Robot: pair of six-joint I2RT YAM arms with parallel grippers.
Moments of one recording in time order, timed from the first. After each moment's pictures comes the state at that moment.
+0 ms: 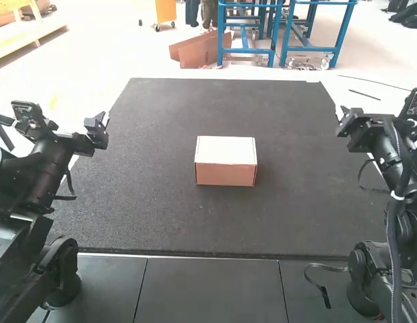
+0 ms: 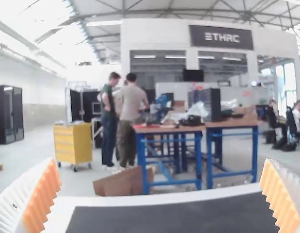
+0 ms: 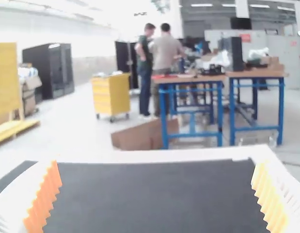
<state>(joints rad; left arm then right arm) -0.14 0.01 0.12 0.31 -0.03 0.04 0.02 0.13 0.25 0.14 -0.14 0.10</state>
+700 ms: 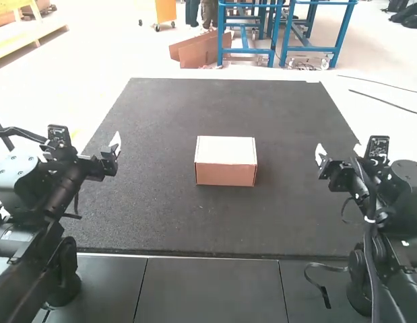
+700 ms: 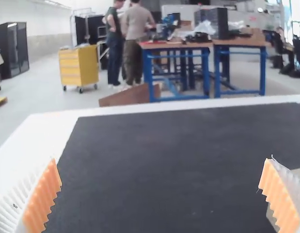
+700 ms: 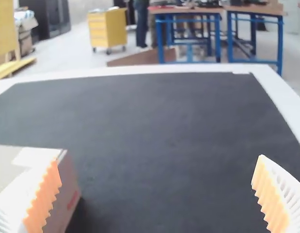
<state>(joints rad) -0.02 0.01 0.01 0.11 0.05 0.03 0.03 0.01 0.00 -0.01 -0.16 0.07</state>
